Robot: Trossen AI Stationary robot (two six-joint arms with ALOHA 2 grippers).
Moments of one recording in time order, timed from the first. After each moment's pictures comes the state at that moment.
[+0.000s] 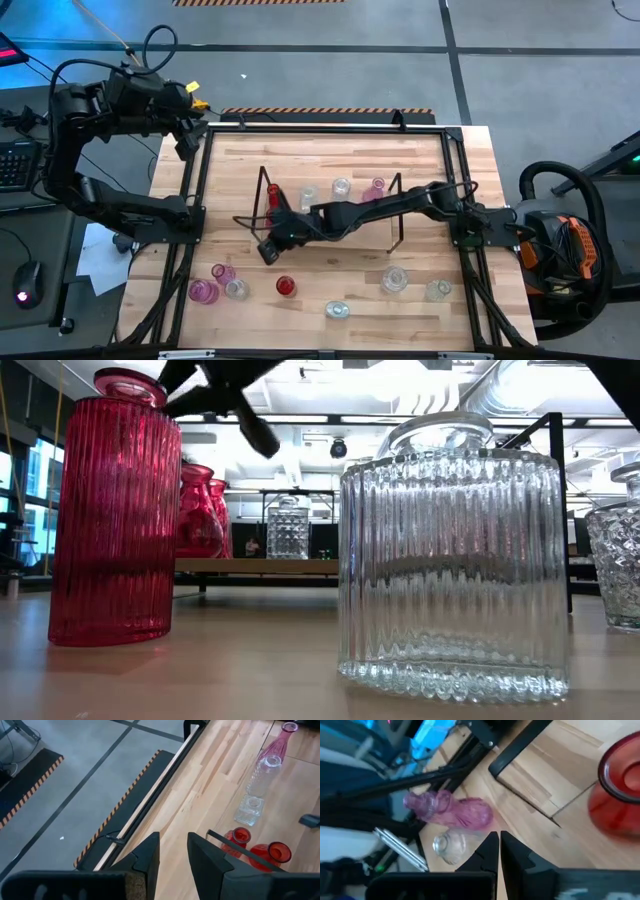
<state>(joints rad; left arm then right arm) 0.52 1.14 1.97 -1.57 -0.19 0.11 0.18 2.24 2.00 -0.38 0.05 0.95</state>
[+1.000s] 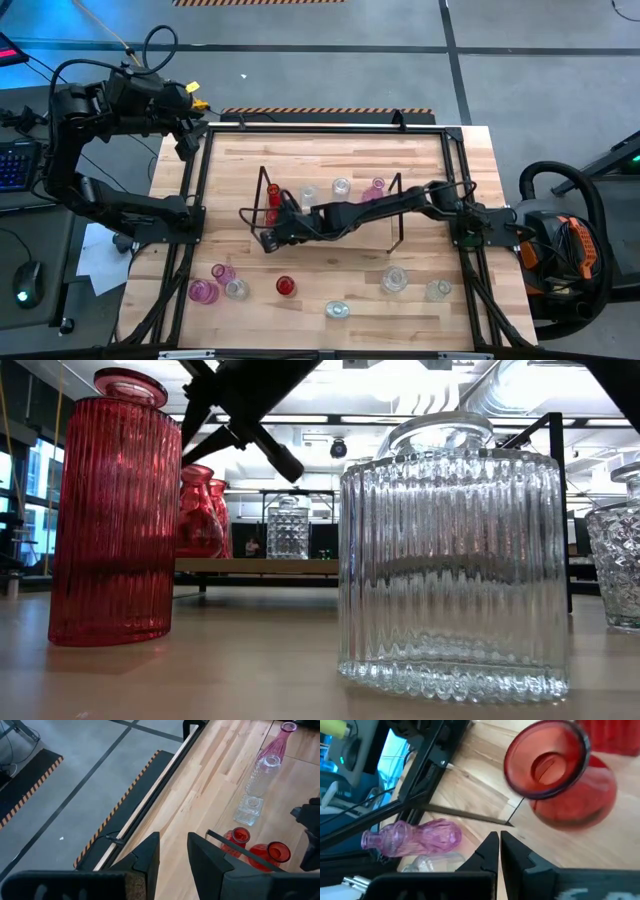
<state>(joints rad) 0.52 1.14 1.97 -1.57 -0.19 0.11 0.16 2.24 1.94 -0.43 0.19 1.16</state>
